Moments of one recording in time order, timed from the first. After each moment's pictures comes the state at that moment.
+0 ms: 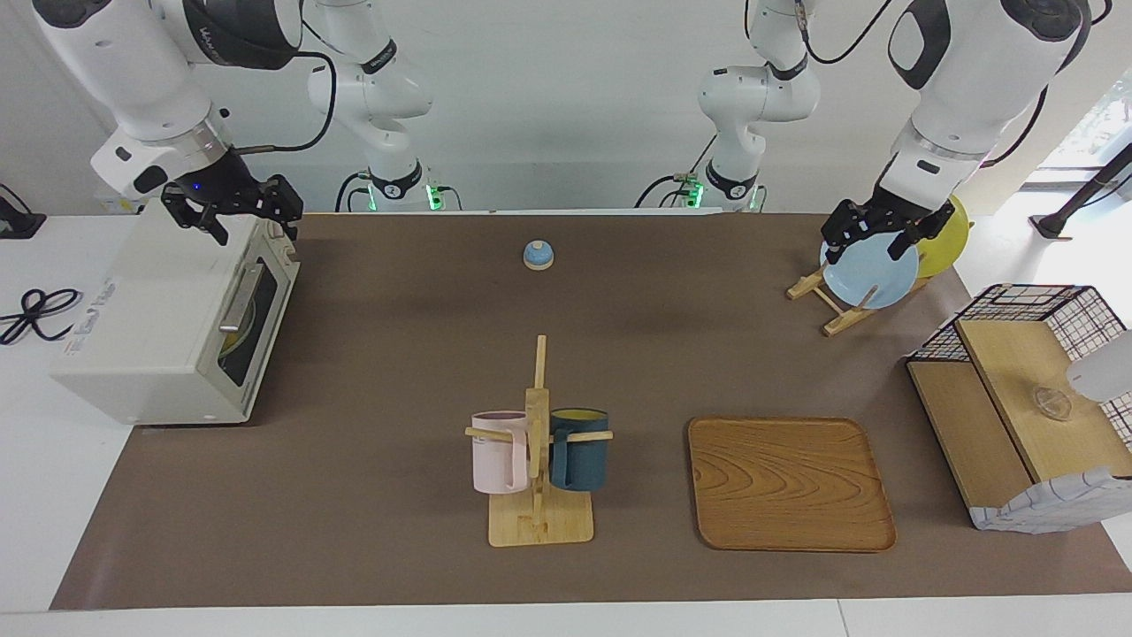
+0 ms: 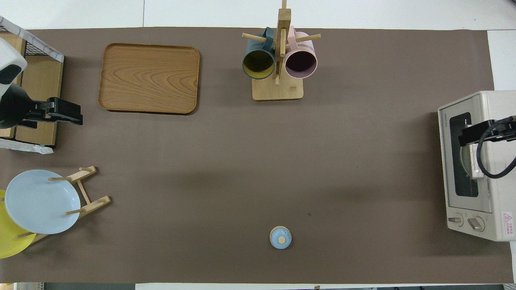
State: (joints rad) left arm -0.13 0.00 0.02 -1.62 -0.01 1.62 -0.11; right arm -0.02 -0.04 -0.05 -1.66 -0.02 1.51 -0.15
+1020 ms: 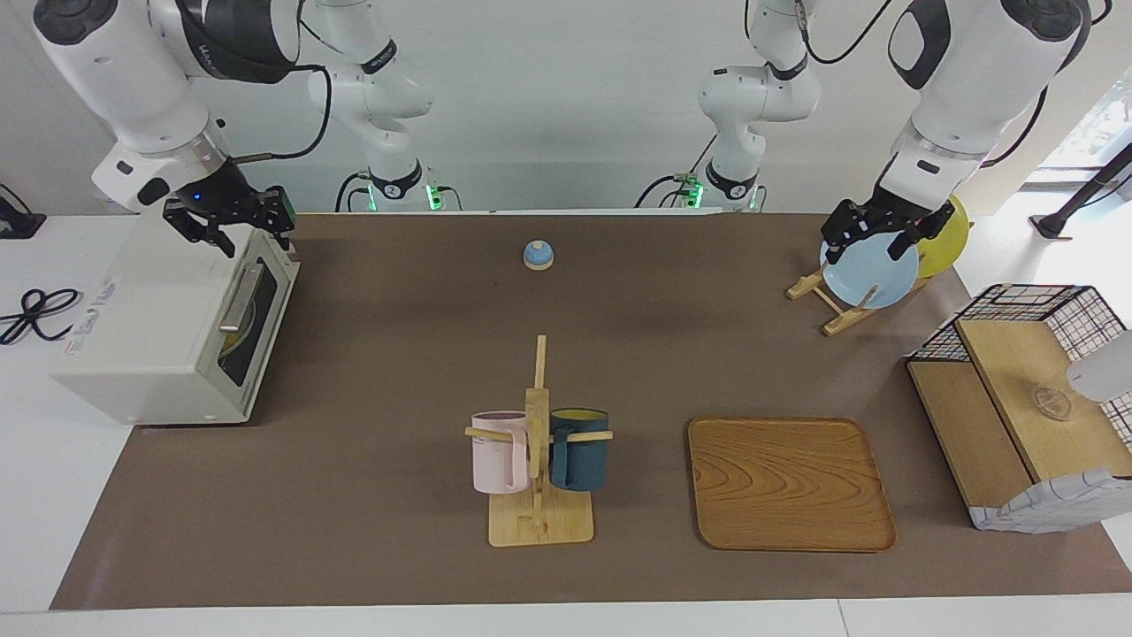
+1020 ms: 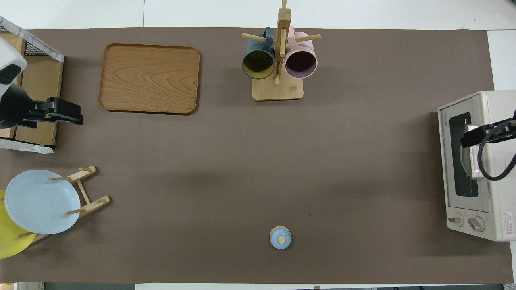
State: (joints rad) left arm -0.13 0.00 0.02 -1.62 -0.01 1.62 -0.11; right arm -0.04 -0.04 -0.06 -1.71 -0.02 1.57 -0.28
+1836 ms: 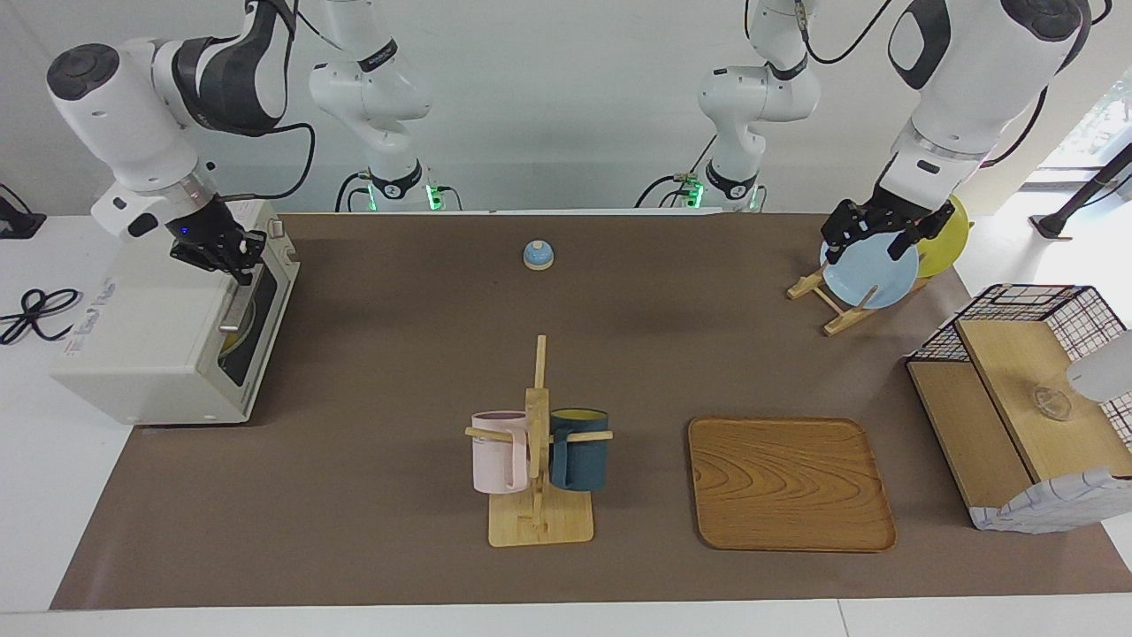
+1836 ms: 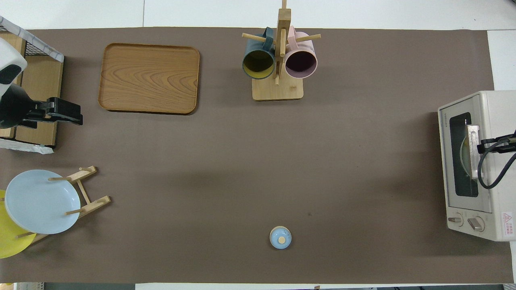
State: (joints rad) left arm -0.13 0.00 0.02 -1.62 -0.01 1.62 -0.11; right arm -0.17 -0.10 -0.06 -1.99 -0.02 1.86 -0.28
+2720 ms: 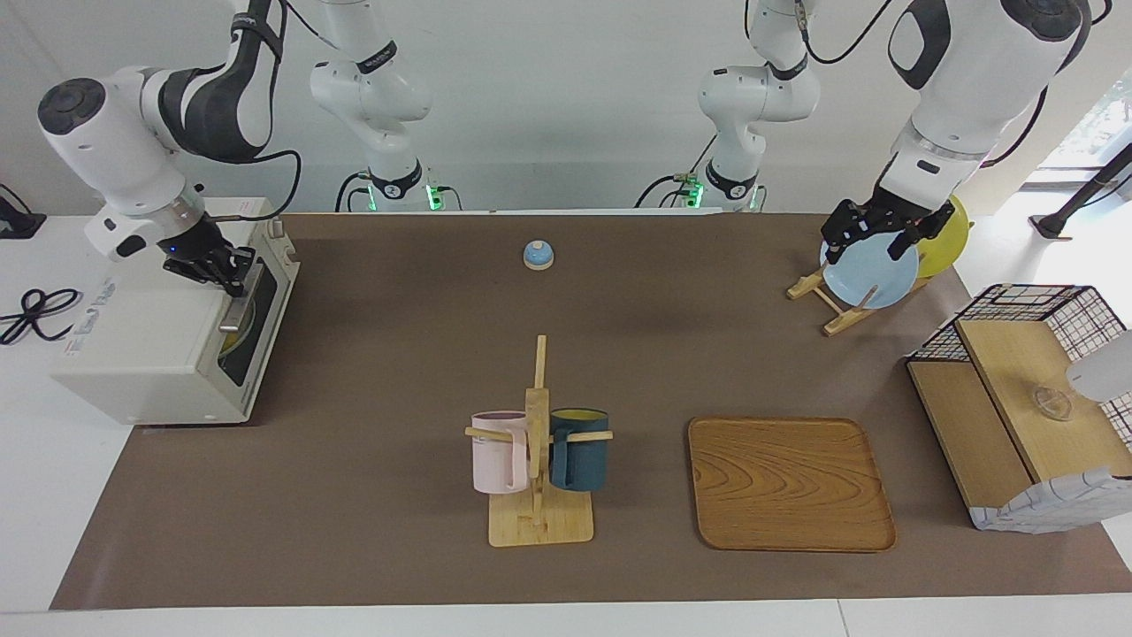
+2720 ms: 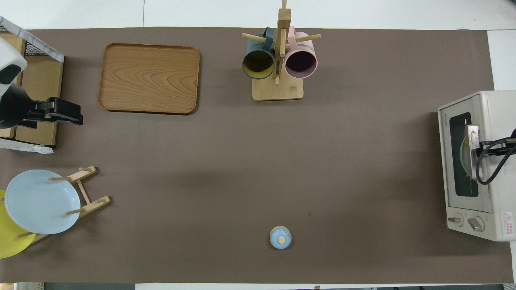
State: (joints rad) left arm -0.13 0.00 0.02 -1.62 -0.01 1.62 -0.11; right arm -0.20 -0.07 -0.07 -2.02 -0.02 1.89 -0.28
